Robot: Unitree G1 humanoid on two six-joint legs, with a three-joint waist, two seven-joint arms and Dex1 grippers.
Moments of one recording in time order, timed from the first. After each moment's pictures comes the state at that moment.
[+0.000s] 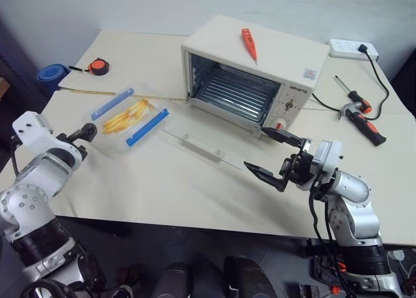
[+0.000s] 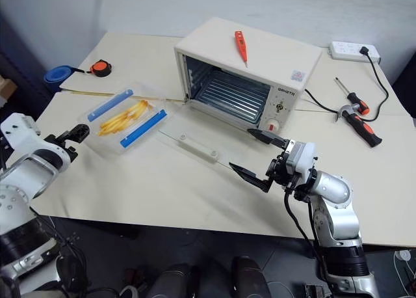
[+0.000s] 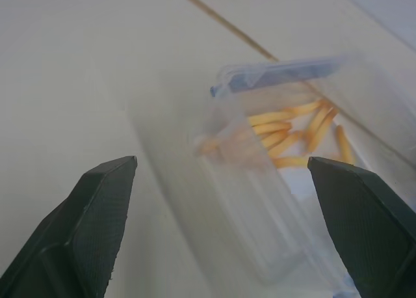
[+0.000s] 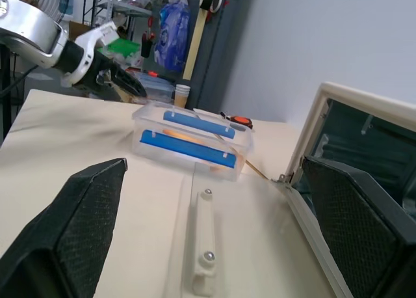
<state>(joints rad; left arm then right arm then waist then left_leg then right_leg) -0.53 0.47 0.67 -0.11 -0.81 1.14 0.40 -0.25 -0.45 -0.08 -0.16 0.48 -0.13 1.00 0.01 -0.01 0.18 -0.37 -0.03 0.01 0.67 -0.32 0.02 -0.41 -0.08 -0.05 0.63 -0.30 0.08</state>
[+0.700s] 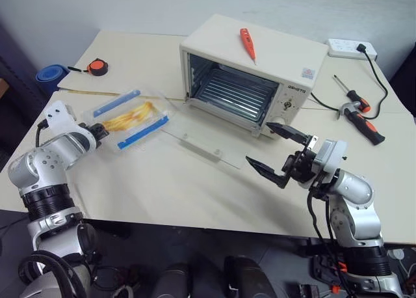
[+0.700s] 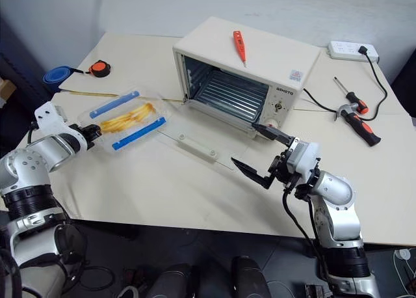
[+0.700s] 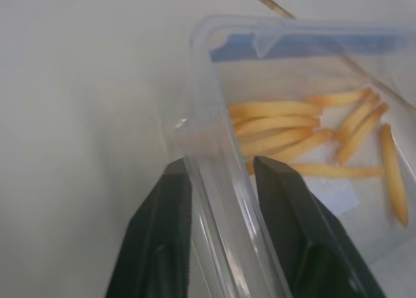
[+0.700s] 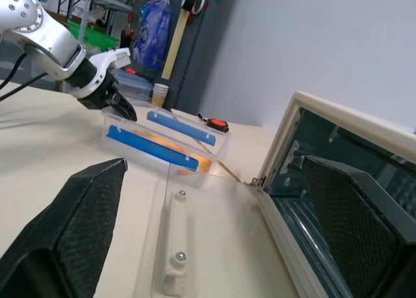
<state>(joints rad) -0.72 0.55 0.55 0.26 -0.59 1.05 0.22 -0.23 -0.45 -0.08 -0.14 0.44 -0.20 0.97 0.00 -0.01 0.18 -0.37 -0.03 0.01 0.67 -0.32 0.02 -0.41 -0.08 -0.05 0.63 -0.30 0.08</state>
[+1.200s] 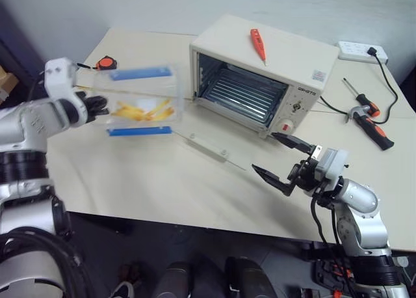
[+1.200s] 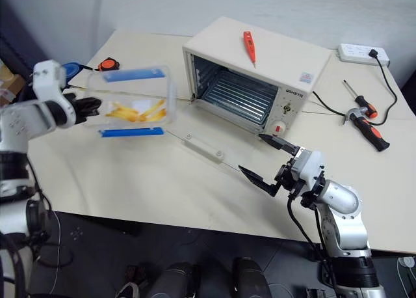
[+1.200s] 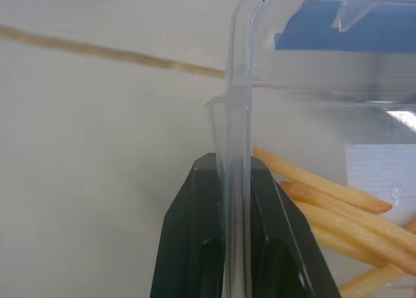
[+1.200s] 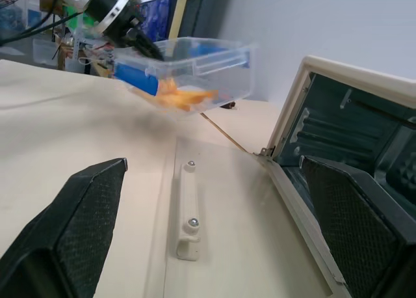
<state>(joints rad) -1.03 0.74 0.17 0.49 -0.46 1.02 -0.33 -0.15 -0.48 -0.11 -0.15 0.44 -0.20 0.95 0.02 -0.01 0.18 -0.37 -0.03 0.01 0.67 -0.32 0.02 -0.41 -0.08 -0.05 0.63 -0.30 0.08</state>
